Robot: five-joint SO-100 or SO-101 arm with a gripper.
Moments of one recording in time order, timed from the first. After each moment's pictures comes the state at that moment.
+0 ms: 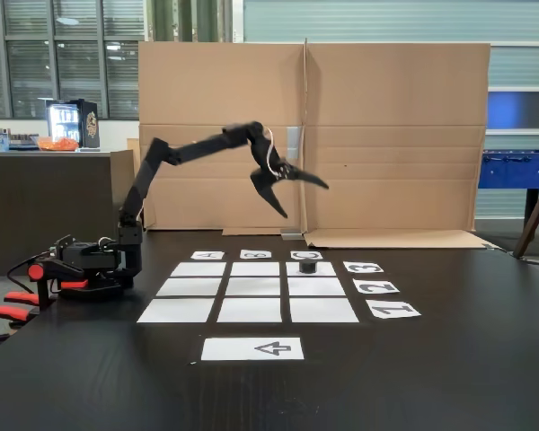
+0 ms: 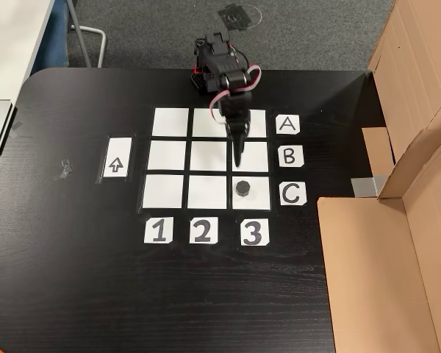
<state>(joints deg) -18.3 70.5 52.4 81.4 15.4</state>
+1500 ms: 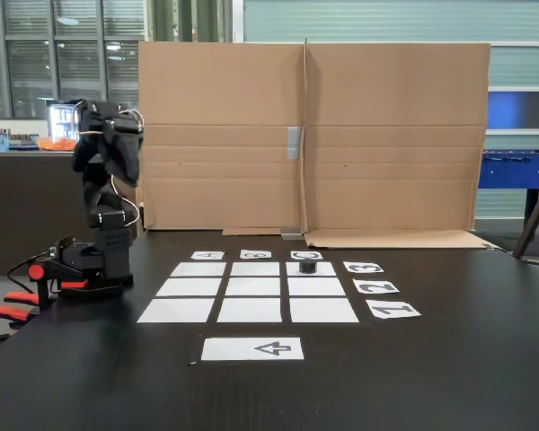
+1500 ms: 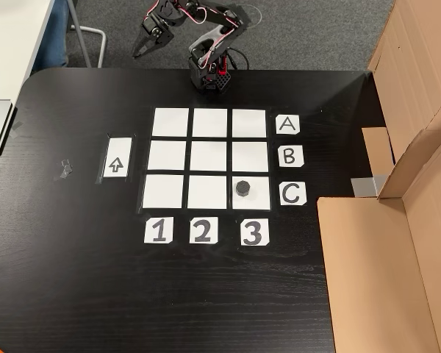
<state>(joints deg) 57.8 156.1 123.5 63.1 -12.4</state>
